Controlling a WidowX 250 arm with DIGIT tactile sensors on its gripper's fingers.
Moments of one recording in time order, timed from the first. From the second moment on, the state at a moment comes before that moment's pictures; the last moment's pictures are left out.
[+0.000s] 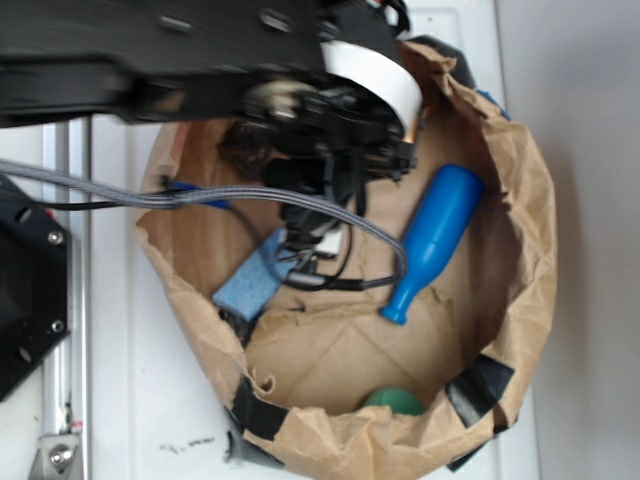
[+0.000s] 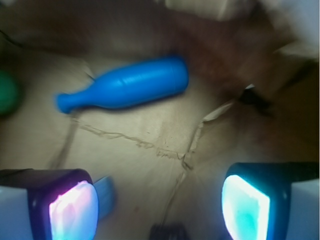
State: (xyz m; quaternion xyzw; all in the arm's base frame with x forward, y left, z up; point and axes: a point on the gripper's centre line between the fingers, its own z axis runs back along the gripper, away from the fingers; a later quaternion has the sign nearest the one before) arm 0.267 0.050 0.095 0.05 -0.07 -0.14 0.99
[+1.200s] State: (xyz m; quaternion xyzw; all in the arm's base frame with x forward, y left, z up) arm 0.222 0.052 0.080 0.05 0.01 -0.22 0.97
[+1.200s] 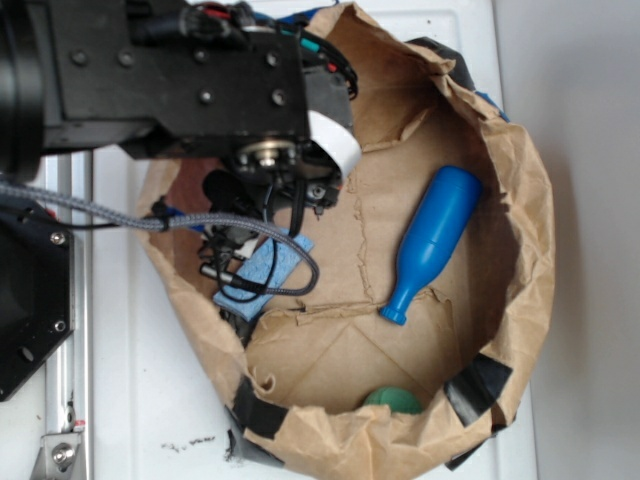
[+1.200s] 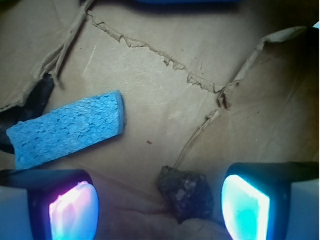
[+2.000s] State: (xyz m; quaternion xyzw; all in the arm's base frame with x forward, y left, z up) arm 0.218 0.060 0.017 0.10 0.06 -0.21 0.97
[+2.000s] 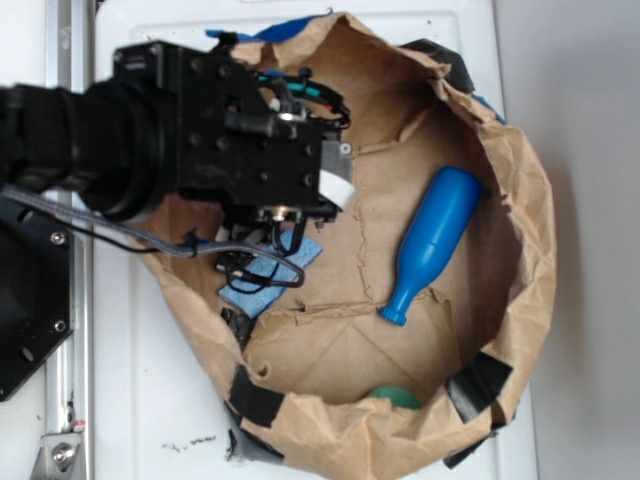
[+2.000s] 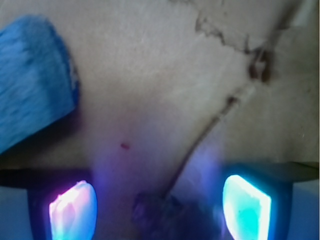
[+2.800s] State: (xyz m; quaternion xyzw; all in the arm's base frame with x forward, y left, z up) arm 0.216 0.054 0.019 0.09 0.07 -0.20 0.97
